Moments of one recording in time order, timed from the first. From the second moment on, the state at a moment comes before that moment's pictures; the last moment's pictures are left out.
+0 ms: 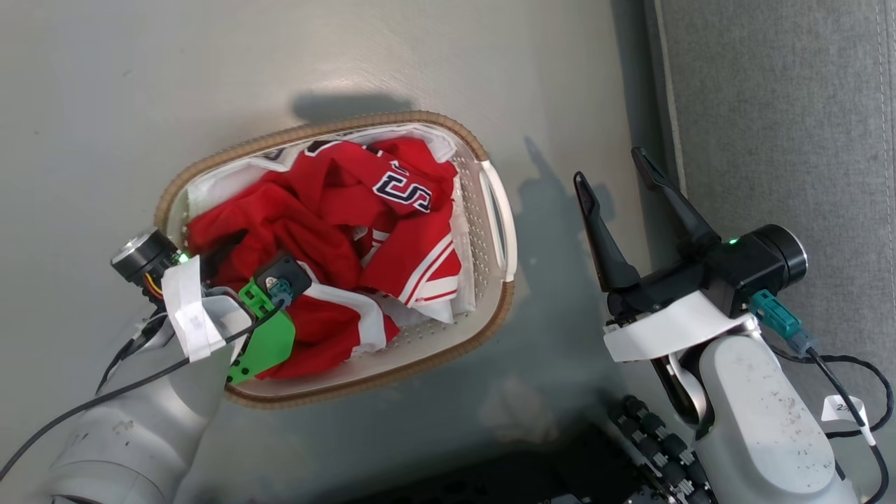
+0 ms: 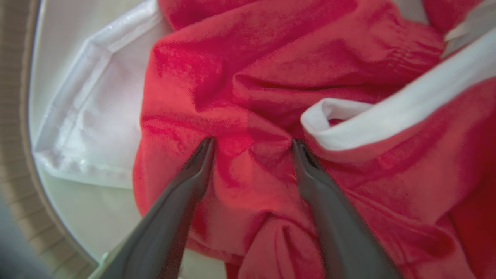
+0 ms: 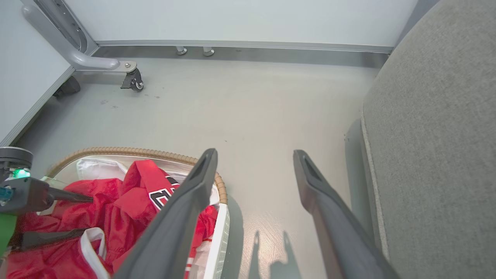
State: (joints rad) left arm -0.87 0.19 -0.76 1.27 0.17 -0.07 -0.20; right arm -0.36 -0.05 0.21 0.09 0.11 0.13 -0.26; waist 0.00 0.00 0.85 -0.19
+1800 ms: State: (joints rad) left arm -0.73 0.16 -0.81 1.14 -0.05 -0.13 -0.26; right arm -0.33 -0.05 0.20 0.17 0.14 0.13 -0.26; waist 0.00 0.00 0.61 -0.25
